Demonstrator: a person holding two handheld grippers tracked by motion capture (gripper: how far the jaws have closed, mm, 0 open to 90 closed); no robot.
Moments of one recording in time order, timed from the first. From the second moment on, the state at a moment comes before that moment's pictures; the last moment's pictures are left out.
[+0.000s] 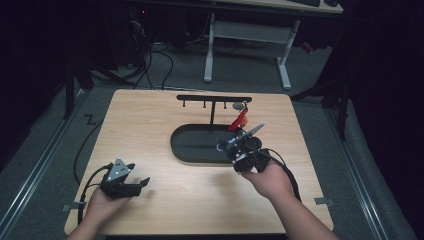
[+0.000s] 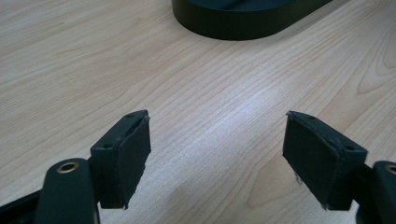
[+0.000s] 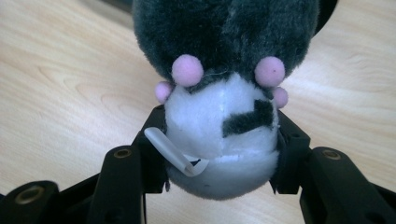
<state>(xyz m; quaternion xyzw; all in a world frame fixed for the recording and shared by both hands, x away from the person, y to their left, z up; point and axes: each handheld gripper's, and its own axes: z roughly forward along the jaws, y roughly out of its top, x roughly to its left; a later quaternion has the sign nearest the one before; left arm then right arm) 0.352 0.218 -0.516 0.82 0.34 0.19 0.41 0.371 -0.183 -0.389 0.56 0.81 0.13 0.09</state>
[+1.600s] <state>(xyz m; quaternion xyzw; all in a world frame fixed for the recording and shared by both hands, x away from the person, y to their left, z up) 0.352 0.219 -0.517 0.83 0.34 0.19 0.40 0.449 -0.177 -0.338 0.58 0.79 0.12 0.17</state>
